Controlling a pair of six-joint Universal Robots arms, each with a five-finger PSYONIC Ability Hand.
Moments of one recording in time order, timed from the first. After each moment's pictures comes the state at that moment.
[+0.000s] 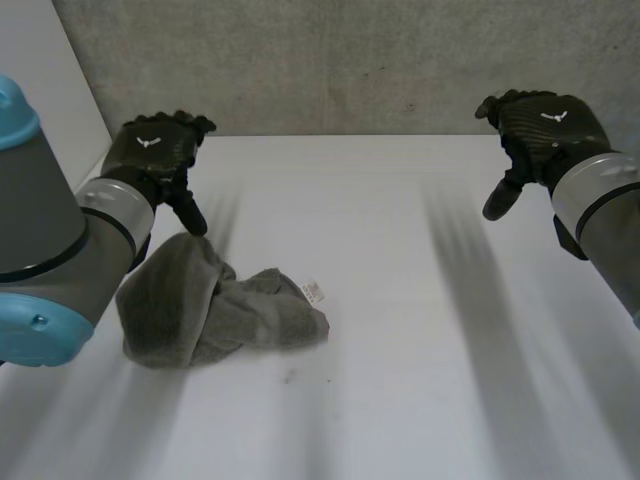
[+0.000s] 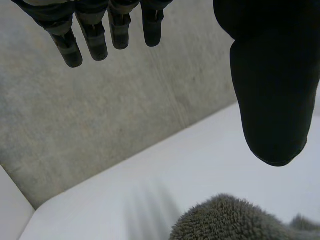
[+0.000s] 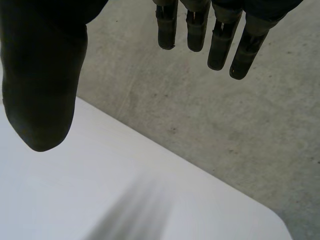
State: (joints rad) left arm 4.28 -1.85 -1.39 3.14 -1.66 3.29; right arm 1.94 -1.35 1.35 0.09 1.58 2.97; left_hand 0.18 0.16 0.17 0.17 0.03; right_hand 0.22 0.25 0.25 0.26 0.06
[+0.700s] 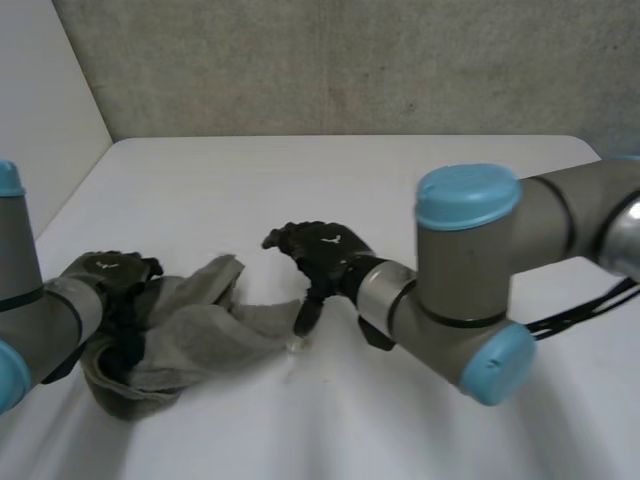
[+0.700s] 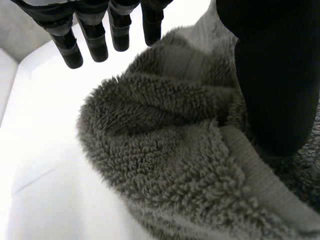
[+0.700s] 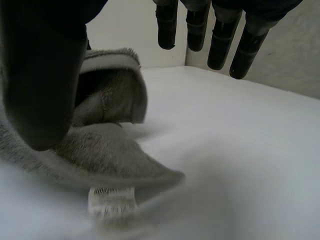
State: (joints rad) left arm 4.48 -1.84 -1.65 2.89 -1.66 3.47; right arm 2.28 -0.89 1.11 0.11 1.30 3.22; left_hand 0.18 0.18 0.18 0.18 0.03; right_hand 0.22 0.25 0.25 0.26 0.06
